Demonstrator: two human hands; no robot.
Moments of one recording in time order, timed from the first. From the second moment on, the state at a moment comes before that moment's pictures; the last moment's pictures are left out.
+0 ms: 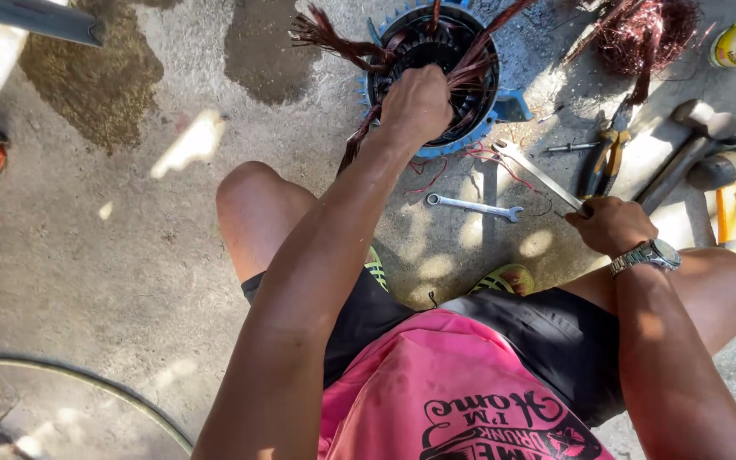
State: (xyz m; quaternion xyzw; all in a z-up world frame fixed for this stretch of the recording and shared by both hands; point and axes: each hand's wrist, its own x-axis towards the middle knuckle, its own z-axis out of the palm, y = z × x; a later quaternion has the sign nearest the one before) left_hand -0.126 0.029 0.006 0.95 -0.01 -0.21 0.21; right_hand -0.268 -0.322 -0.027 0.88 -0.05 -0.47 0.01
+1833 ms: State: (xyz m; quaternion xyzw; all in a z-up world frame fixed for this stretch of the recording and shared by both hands) left_hand -0.124 0.031 0.083 0.85 0.09 -0.34 0.39; right_hand -0.259 -0.323 -0.040 0.89 -0.01 -0.45 -0.08
